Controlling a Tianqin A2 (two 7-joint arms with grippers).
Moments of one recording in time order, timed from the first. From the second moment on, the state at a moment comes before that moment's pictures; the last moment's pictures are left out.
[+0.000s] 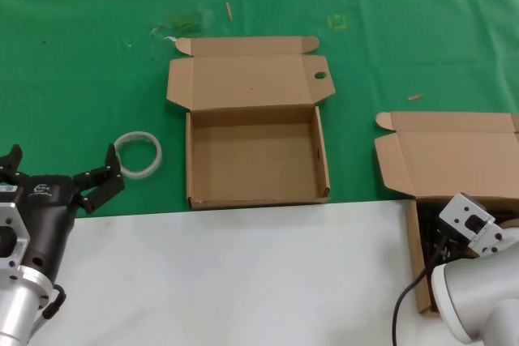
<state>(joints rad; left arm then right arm) 0.00 -0.30 1.60 -1.60 -1.80 0.00 0.00 0.27 0.06 -1.64 1.53 2.54 1.12 -2.10</state>
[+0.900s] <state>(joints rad) 0.00 -0.30 1.60 -1.60 -1.80 0.00 0.00 0.29 0.06 -1.65 1.49 2.58 1.09 -2.08</state>
